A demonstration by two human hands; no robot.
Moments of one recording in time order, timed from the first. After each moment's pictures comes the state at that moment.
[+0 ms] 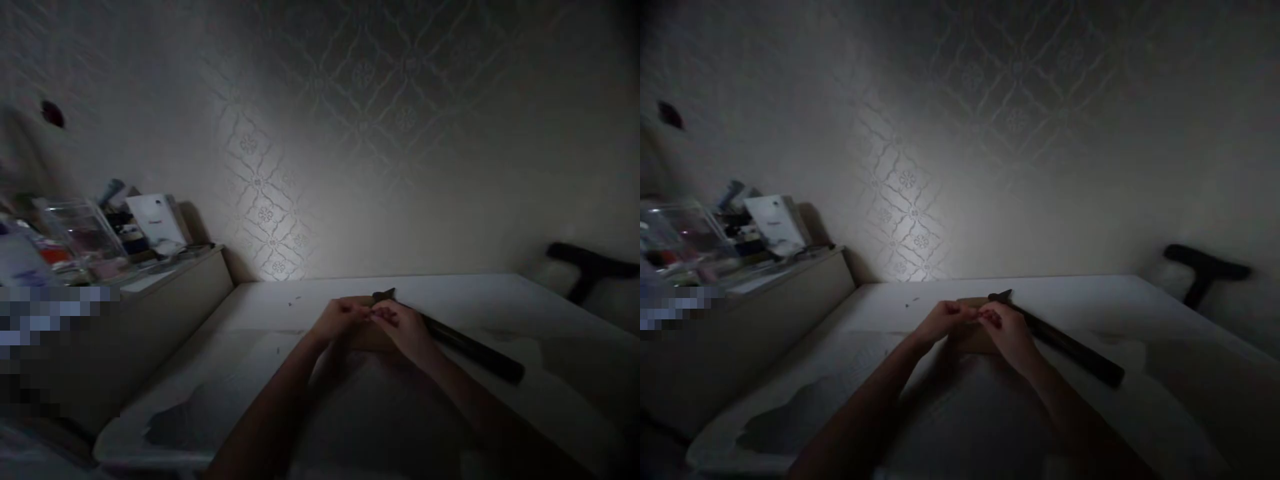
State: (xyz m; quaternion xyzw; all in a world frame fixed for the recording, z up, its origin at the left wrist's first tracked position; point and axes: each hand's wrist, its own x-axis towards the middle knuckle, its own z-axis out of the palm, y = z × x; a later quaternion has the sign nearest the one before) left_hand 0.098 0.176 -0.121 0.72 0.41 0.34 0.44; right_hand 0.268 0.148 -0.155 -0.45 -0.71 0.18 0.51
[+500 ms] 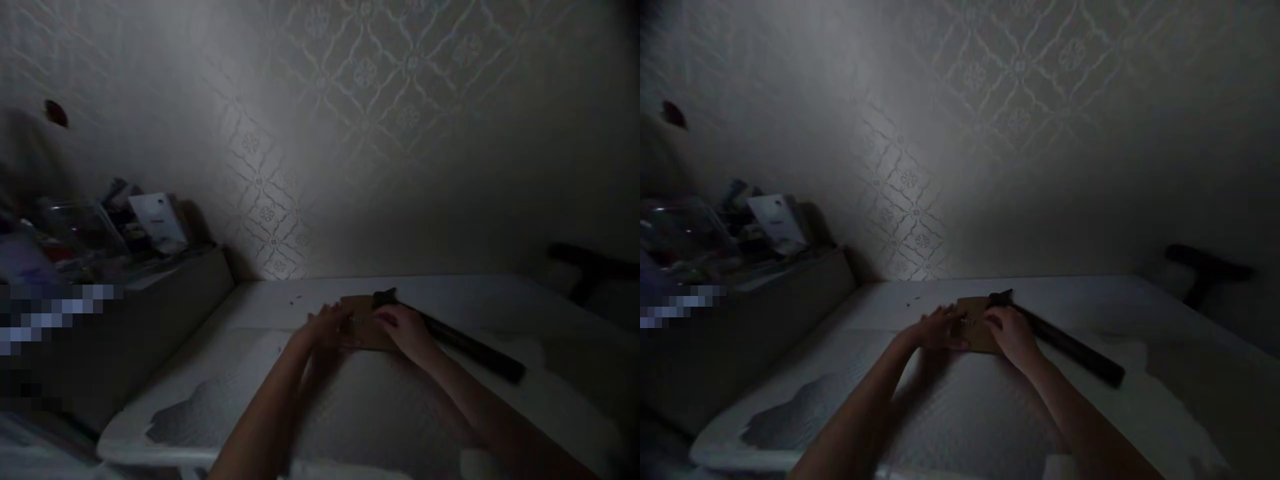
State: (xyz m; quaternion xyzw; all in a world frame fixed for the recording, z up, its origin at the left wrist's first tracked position) left_hand 0.071 0.173 -0.117 0.83 0.52 -0.03 0.18; right_hand 0.275 0.156 -0.165 -0.51 -0.74 0.09 0.43
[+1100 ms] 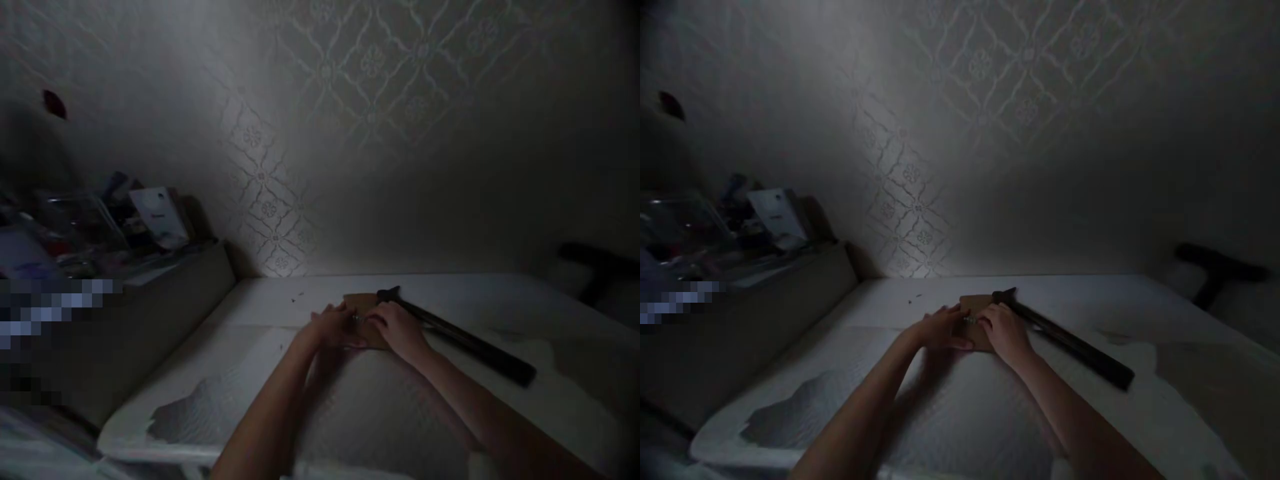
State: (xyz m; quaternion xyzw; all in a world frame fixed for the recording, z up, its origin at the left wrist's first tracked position) left_hand 0.076 0.174 -0.118 0.84 0.51 -0.01 0.18; right_hand 0.258 0.160 -0.162 -0.51 -0.79 0.00 0.34
